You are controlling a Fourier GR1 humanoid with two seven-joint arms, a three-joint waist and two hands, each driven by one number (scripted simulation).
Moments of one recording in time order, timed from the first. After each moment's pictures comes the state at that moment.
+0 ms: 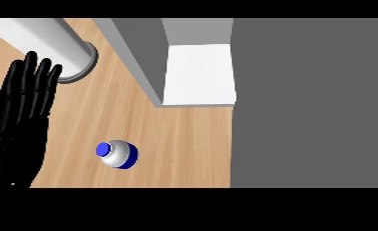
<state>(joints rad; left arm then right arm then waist) -0.01 0.11 -0.01 -2.10 0.01 -0.01 0.00 0.03 -0.06 -0.03 -2.10 -0.02 -0.01 -0.01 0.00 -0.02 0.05</state>
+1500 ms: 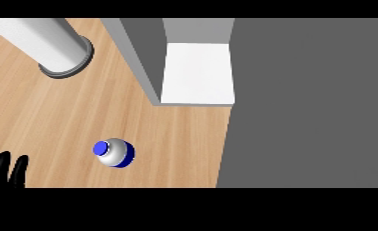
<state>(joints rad) 0.57 0.06 -0.40 -2.51 -0.11 0.49 0.22 0.24 -0.03 0.40 -2.48 0.01 0.03 0.28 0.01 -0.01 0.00</state>
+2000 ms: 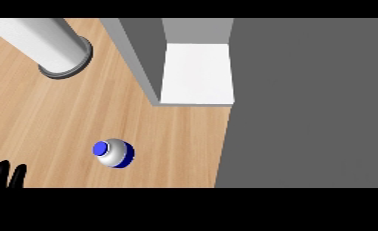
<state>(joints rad) 0.64 0.13 -0.43 -2.50 -0.11 0.54 0.18 0.24 -0.04 0.49 -2.48 0.03 -0.03 0.30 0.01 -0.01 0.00</state>
